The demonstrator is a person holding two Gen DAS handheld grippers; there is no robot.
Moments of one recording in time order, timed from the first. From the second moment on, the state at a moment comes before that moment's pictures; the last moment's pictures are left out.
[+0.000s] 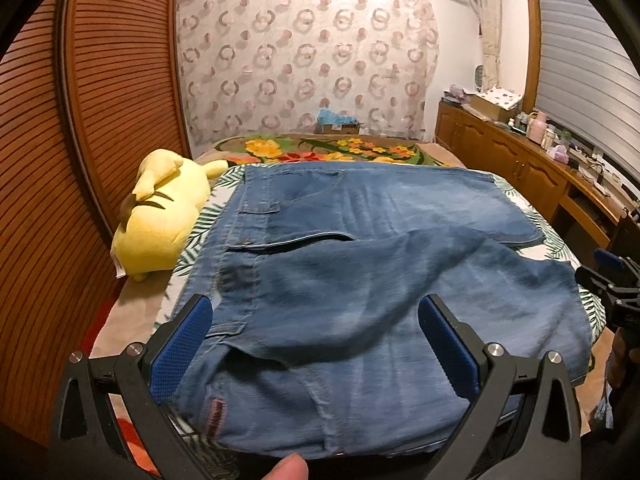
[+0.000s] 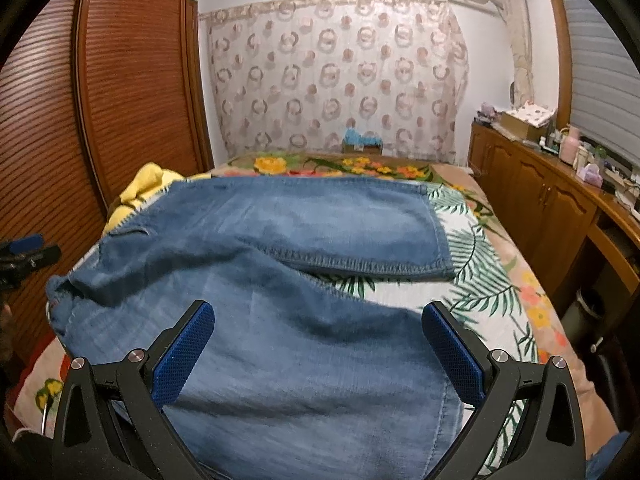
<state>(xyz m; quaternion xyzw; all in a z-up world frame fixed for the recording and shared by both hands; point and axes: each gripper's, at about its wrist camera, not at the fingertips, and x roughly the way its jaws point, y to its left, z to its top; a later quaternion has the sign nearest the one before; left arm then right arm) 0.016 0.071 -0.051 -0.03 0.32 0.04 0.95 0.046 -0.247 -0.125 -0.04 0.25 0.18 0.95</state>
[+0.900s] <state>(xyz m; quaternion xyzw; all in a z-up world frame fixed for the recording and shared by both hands) -0.006 0.170 -0.111 -0.09 0.37 0.10 0.92 0.057 -0.234 -0.125 -0.08 0.33 0.16 0.92</state>
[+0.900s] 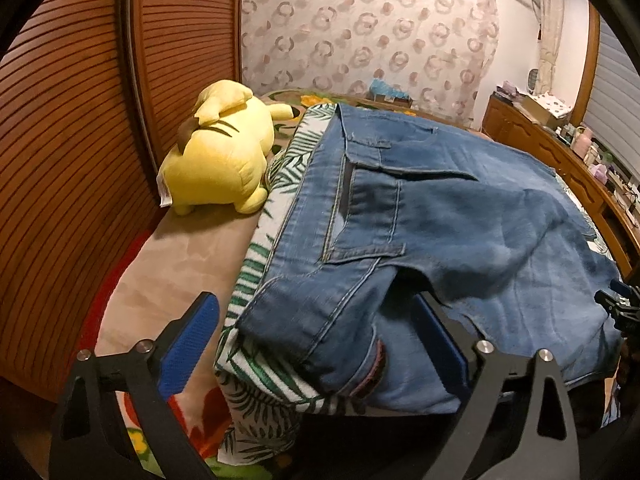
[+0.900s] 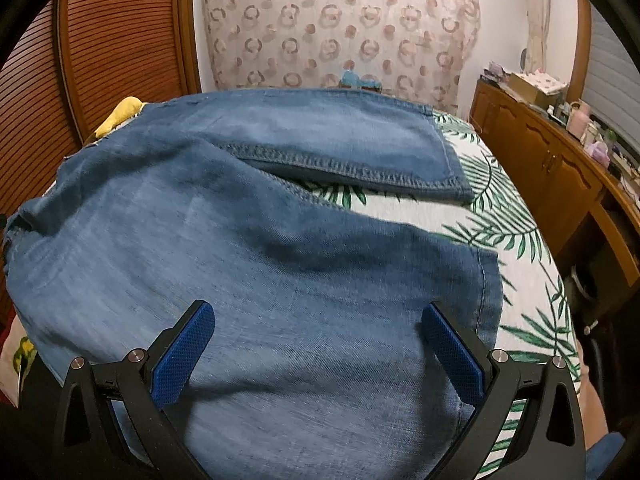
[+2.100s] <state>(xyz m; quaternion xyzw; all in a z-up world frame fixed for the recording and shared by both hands) -0.013 0.167 -0.117 -0.07 0.37 0.09 0.92 0.024 -0.268 -0.114 -0.08 0.37 0.18 0.91</state>
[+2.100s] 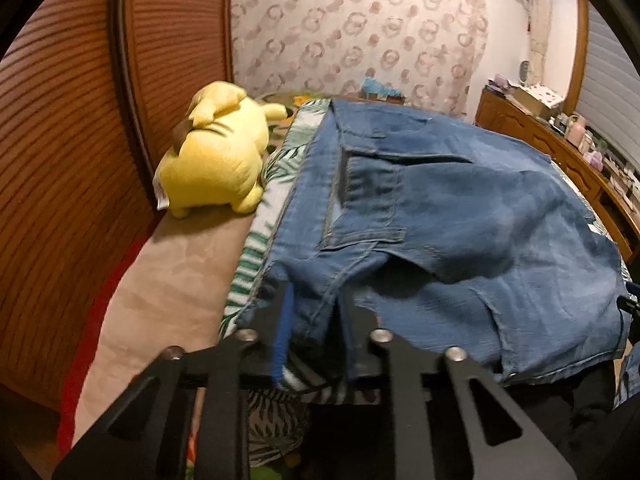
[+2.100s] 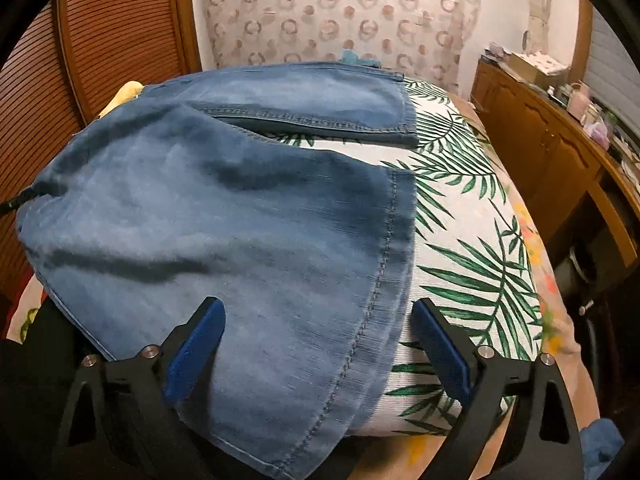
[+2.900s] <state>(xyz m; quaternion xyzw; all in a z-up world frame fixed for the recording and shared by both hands) -0.004 0.141 -0.042 -0.05 0.28 0.05 0.96 0.018 -0.272 -0.101 -0.08 0.35 0.19 0.91</state>
